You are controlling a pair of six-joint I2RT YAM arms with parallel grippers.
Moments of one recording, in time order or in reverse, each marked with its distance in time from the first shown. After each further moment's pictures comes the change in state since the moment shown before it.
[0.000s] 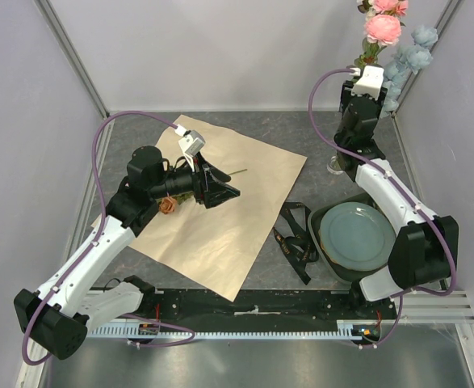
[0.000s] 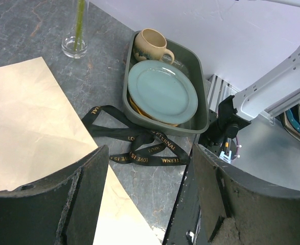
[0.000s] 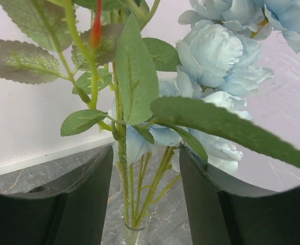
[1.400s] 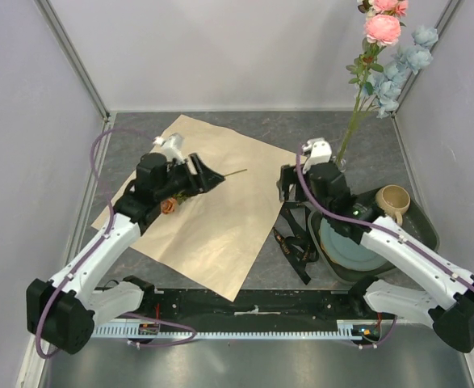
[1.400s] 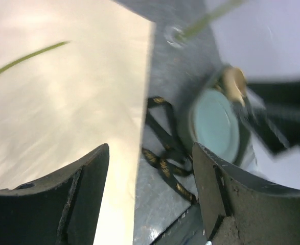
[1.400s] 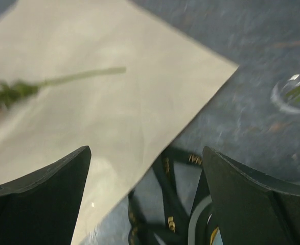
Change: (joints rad) left arm 0.051 0.073 -0.076 -0.035 -0.354 -0.296; right arm 0.439 -0.454 -0.286 -0.645 -0.325 0.456
